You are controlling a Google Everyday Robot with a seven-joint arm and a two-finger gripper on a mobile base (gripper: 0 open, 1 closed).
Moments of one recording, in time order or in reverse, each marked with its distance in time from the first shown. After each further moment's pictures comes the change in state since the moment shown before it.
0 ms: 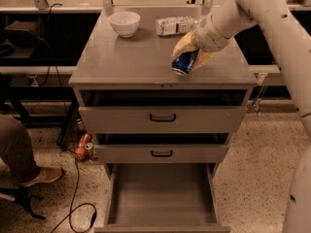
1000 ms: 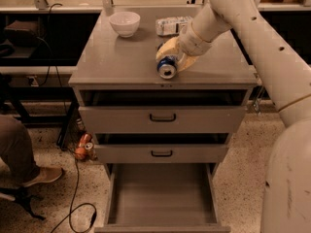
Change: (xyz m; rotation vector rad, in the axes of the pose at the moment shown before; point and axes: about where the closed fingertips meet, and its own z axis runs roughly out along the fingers) arm -0.002 -0.013 0.048 -0.065 -0.063 -0.015
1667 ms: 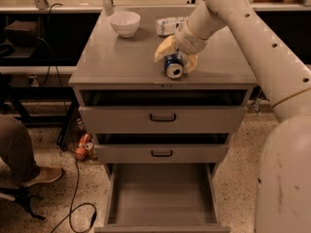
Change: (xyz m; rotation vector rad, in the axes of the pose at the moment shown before) arm 0.004 -0.009 0.001 -0.018 -0.001 0.005
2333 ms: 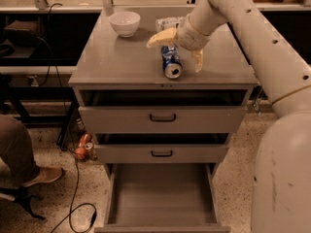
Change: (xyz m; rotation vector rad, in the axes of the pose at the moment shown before) arm 0.008 -0.005 -0.010 -0.010 0.017 0.021
